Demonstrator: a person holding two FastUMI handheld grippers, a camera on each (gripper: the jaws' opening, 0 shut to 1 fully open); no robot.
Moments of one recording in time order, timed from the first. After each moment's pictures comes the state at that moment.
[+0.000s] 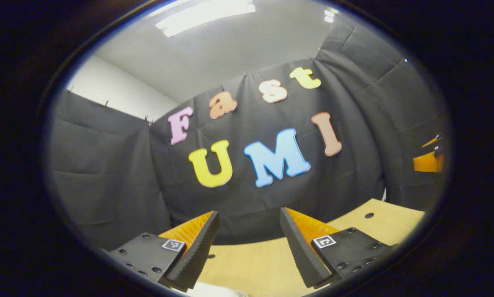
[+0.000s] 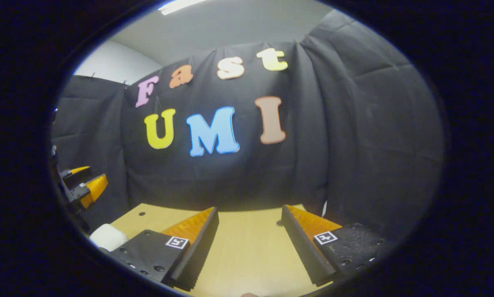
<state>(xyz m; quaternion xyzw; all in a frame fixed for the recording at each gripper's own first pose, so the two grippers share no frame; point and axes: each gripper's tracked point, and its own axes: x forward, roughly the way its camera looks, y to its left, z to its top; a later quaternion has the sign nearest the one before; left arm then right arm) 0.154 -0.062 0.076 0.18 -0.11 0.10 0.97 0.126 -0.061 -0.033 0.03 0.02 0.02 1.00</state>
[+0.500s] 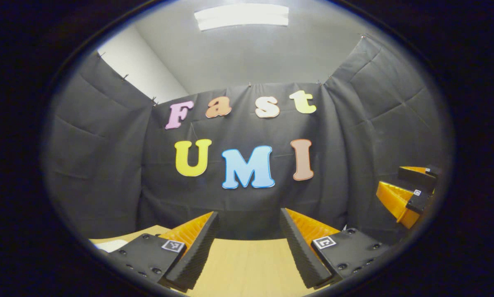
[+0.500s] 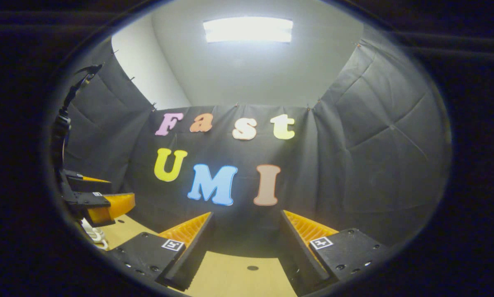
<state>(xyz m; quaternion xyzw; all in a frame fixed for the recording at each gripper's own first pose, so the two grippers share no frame) 0.096 -0.206 -0.014 0.04 -0.10 0.08 0.99 0.070 -0.104 -0.041 -0.03 -0.12 0.04 0.99</state>
